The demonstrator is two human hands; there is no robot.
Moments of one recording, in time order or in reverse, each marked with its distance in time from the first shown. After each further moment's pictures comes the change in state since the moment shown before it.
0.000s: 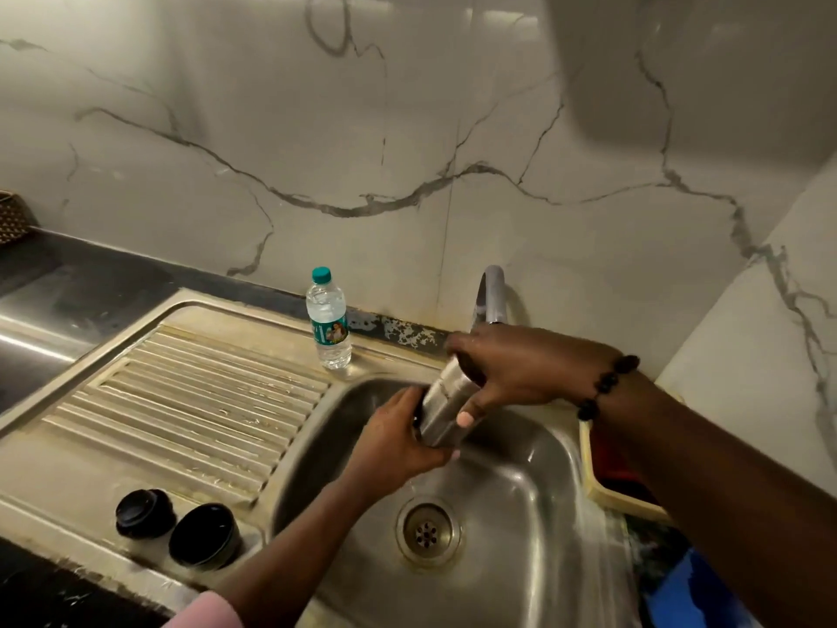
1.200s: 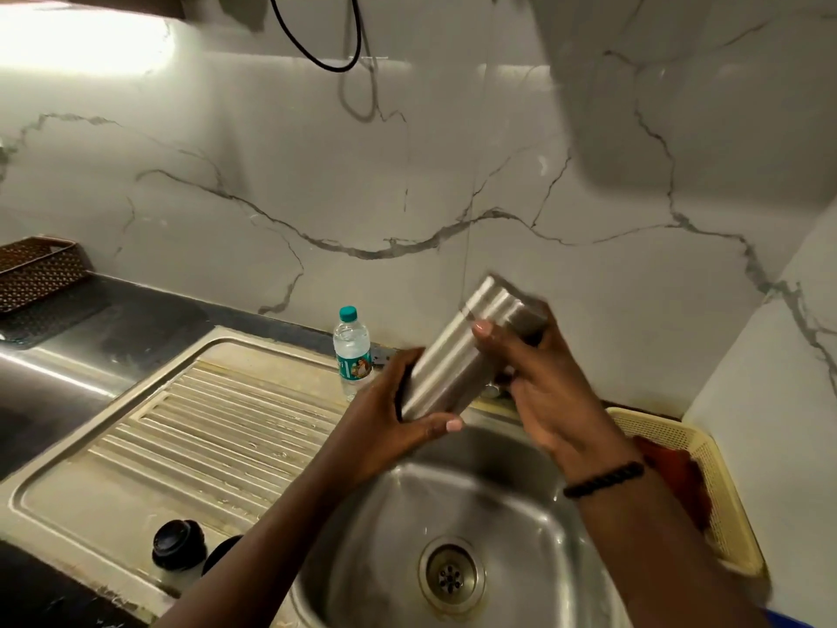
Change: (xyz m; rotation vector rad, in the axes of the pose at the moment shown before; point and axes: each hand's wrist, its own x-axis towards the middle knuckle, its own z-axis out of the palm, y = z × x) left_hand 0.004 0.057 -0.088 -0.182 0.070 0.099; right_hand -0.011 -0.027 0.010 1.696 0.824 -0.073
